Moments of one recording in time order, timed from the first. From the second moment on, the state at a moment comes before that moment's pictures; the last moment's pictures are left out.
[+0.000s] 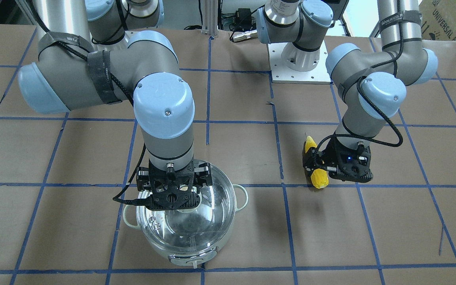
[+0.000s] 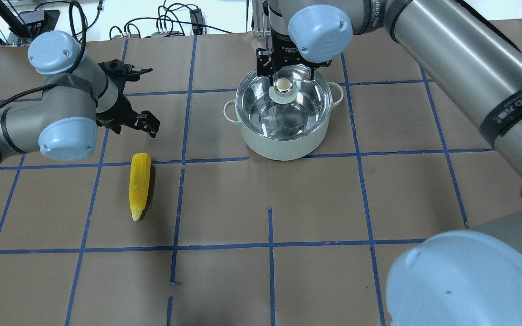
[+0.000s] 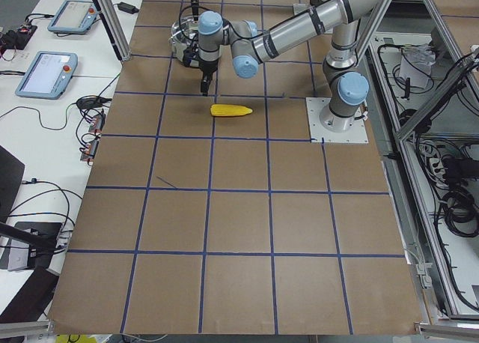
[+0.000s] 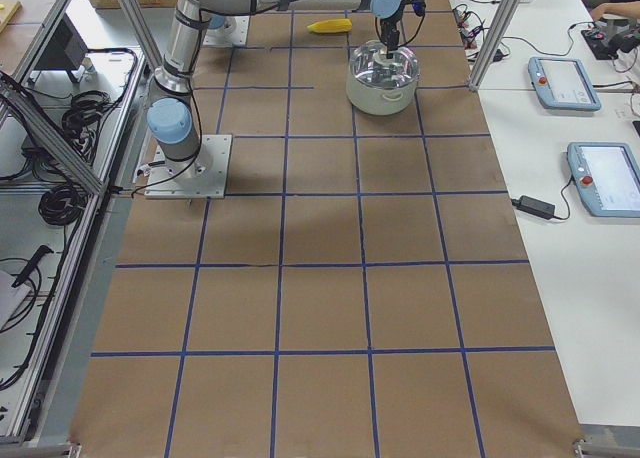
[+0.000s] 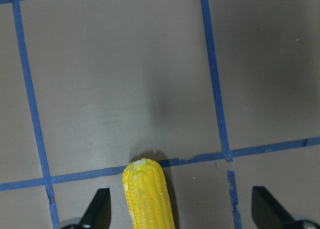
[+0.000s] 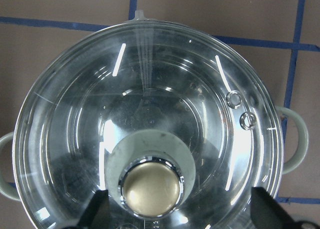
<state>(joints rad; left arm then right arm) -1.40 -1.81 -1.92 -0.87 1.54 0.32 1.86 -1.04 1.20 -1.77 -1.62 0.19</state>
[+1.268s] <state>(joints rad) -1.32 -1.82 -2.08 -0.81 1.48 0.23 1.87 -1.00 1.19 -1.84 -1.62 0.20</state>
